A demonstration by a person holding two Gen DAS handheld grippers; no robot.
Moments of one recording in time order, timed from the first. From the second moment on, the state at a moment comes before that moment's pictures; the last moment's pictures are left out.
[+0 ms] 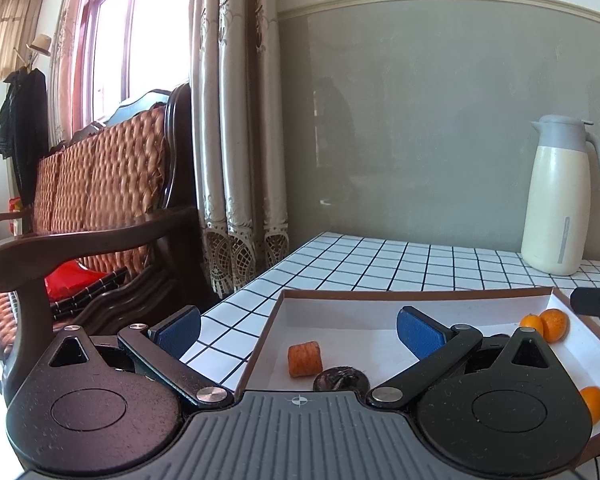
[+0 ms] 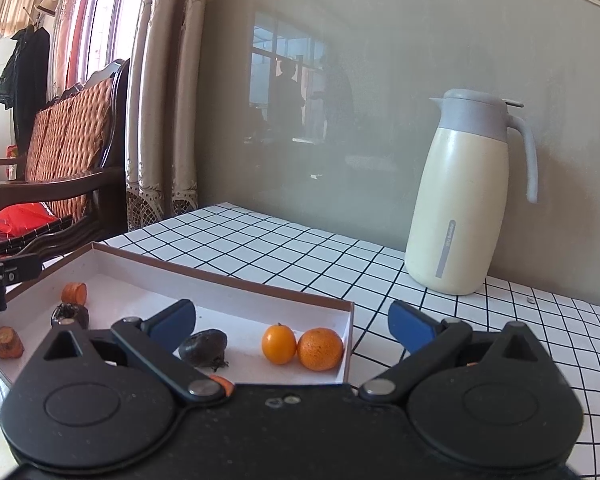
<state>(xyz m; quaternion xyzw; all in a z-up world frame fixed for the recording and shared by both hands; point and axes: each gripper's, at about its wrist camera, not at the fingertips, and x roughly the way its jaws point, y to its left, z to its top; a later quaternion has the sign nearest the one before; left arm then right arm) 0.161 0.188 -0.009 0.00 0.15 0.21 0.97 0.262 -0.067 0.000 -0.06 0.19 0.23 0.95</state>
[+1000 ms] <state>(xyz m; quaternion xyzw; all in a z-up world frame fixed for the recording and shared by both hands) 0.218 0.011 0.002 0.04 0.15 0.04 0.99 0.282 -0.221 -0.027 -0.06 0.24 0.08 0.96</state>
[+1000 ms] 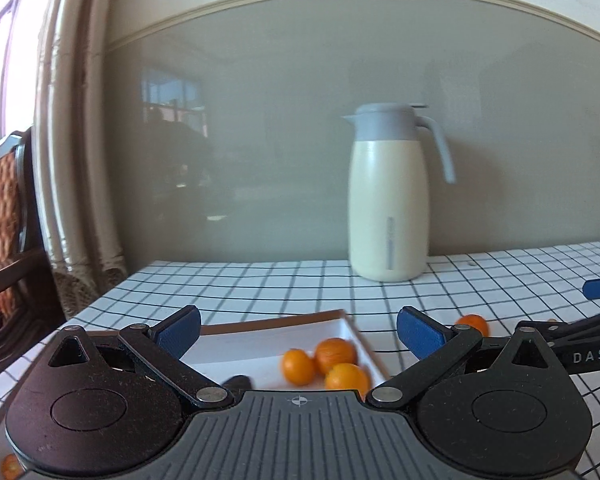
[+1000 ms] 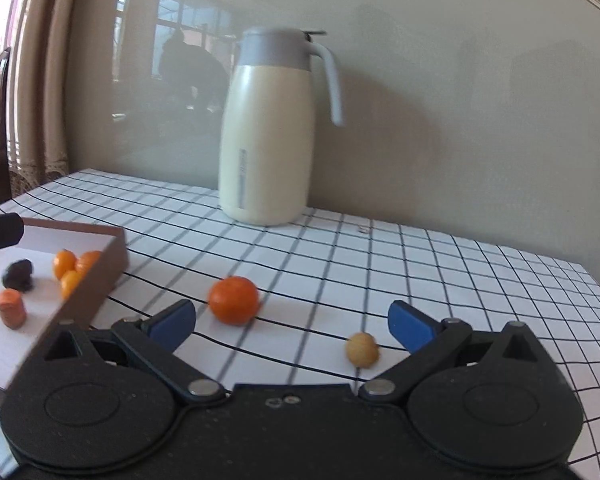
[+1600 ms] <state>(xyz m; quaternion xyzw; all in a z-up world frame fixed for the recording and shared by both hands) 0.260 -0.078 -0.018 0.07 0.20 -0.02 0.98 0.321 -0.254 -0.057 -0.08 0.31 0.07 0.95</state>
